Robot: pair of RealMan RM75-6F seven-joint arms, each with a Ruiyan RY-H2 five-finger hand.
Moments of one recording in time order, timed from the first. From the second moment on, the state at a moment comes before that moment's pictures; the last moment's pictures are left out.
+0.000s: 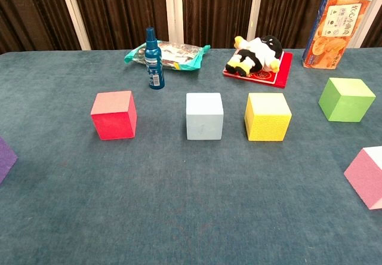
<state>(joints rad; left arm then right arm) -0.04 -1.08 0.01 -1.59 1.56 1.52 0.01 0.12 -1.21 0.07 -1.68 -1.54 1.49 -0.04</state>
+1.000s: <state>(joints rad) -0.04 -1.07 0.01 -1.59 1.56 1.51 0.02 0.12 -1.21 0.09 -1.69 -1.51 1.49 -0.03</state>
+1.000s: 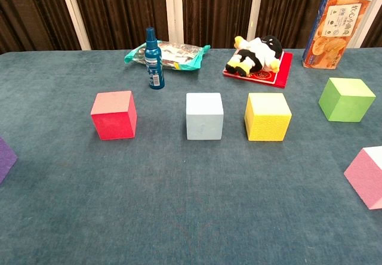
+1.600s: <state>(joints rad) -0.19 -0.95 -0.10 -1.85 1.40 1.32 0.09 0.13 -1.22 0.10 -1.70 -1.48 1.46 -0.01</state>
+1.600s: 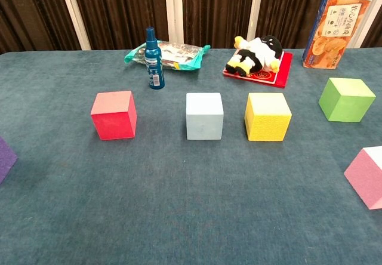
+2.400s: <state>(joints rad) -0.66 -1.16 -0.24 -1.90 0.78 1.02 0.64 0.14 -1.21 0.11 -1.71 -1.43 1.42 0.06</state>
